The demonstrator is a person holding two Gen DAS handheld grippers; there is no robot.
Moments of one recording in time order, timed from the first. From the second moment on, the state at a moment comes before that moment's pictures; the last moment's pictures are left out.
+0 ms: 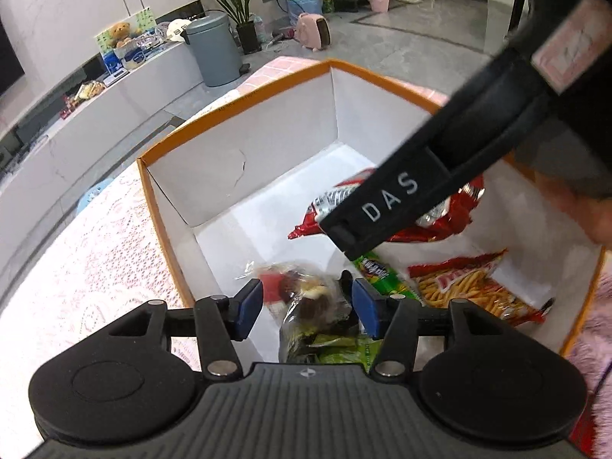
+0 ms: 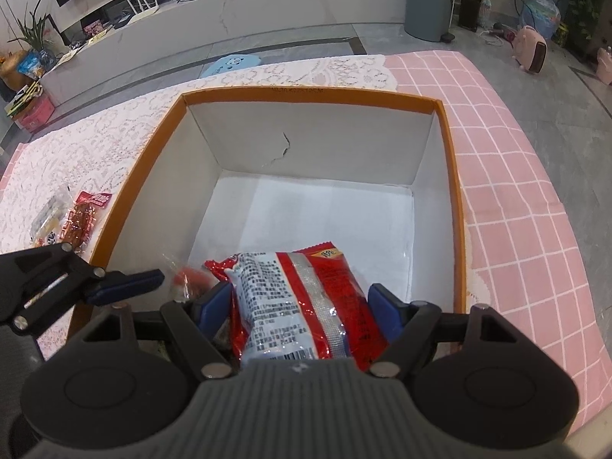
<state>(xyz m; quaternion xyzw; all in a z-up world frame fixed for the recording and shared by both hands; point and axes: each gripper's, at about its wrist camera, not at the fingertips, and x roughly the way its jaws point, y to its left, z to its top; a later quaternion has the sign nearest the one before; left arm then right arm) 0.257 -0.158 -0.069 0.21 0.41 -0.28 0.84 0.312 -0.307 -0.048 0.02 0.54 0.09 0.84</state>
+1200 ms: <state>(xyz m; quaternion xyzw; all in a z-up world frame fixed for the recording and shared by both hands) 0.209 -0.073 0.004 0.08 0.36 -0.22 0.90 0.270 -0.267 -0.012 -0.04 0.49 0.07 0.87</state>
